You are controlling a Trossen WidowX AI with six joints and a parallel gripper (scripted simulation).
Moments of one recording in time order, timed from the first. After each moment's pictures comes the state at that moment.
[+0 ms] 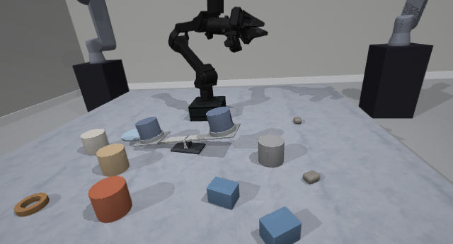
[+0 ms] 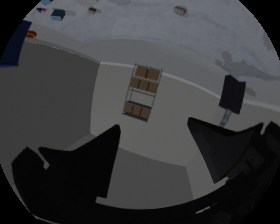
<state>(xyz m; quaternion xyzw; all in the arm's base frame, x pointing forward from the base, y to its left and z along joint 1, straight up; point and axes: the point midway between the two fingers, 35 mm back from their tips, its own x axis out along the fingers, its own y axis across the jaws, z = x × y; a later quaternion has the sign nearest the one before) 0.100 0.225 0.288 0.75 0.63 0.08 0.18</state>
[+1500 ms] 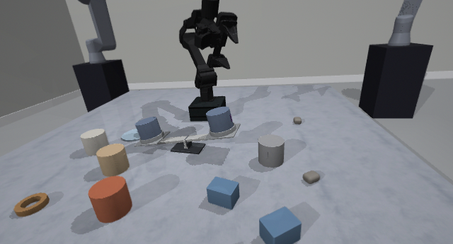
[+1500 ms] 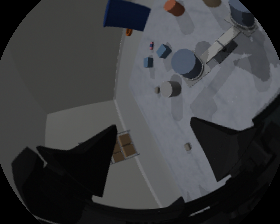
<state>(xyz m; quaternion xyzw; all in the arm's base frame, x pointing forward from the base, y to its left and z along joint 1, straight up) 0.189 0.137 0.230 0.56 0.39 0.08 0.73</state>
